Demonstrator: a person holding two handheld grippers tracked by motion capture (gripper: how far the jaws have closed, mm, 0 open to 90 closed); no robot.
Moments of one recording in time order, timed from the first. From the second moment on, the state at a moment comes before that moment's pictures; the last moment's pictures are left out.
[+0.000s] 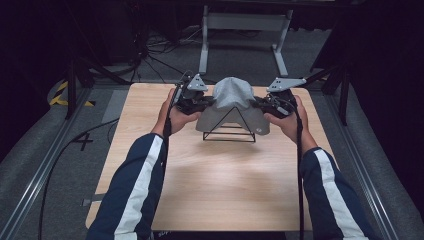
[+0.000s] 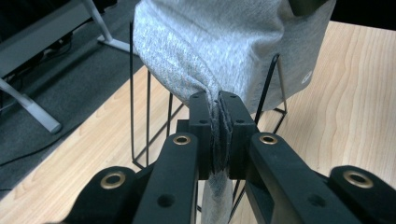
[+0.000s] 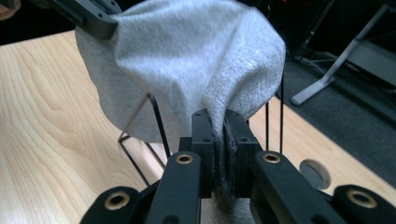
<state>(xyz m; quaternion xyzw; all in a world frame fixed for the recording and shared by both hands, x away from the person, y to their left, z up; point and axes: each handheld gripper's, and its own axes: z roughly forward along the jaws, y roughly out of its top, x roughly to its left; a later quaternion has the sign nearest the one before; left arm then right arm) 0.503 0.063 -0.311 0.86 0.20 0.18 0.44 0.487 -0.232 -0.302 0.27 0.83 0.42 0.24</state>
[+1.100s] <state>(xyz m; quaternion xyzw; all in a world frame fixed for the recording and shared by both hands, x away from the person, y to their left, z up) 0.518 0.054 -0.398 0.88 0.24 0.15 0.39 0.511 -0.242 -0.392 0.34 0.84 0.39 0.19</state>
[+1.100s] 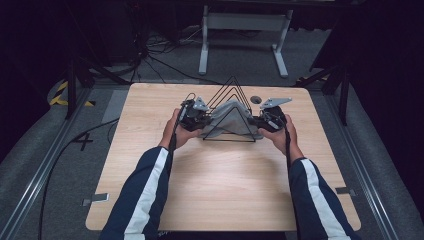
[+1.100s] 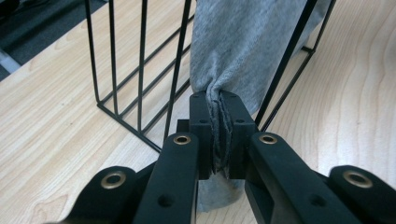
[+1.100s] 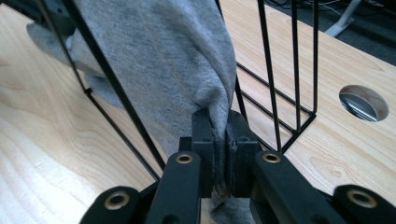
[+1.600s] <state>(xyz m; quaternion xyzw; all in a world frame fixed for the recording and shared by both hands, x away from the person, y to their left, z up) 0.524 0.052 -0.411 0.88 0.25 0.15 0.38 0.509 -0.246 -0.405 0.35 0.83 0.39 0.20</state>
